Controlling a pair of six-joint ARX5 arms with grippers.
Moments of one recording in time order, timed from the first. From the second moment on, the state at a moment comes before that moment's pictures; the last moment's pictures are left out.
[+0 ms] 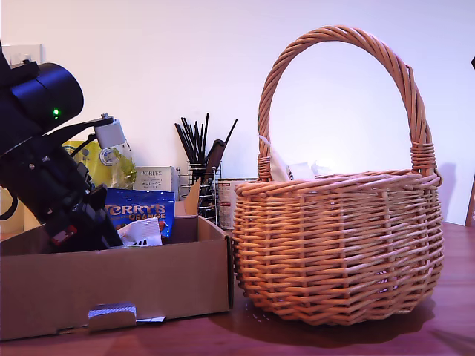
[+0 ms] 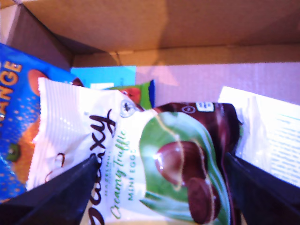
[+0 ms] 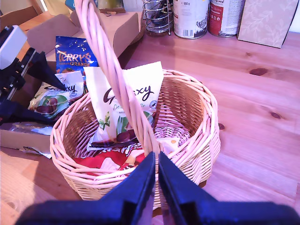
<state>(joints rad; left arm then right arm) -0.33 1.65 0.79 -0.14 0.35 0.79 0.39 0.44 0.53 -0.53 -0.12 0.00</state>
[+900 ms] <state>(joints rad) -0.34 1.66 0.87 -0.32 0.33 0.79 0.39 0.44 0.53 -0.53 -0.12 0.00</state>
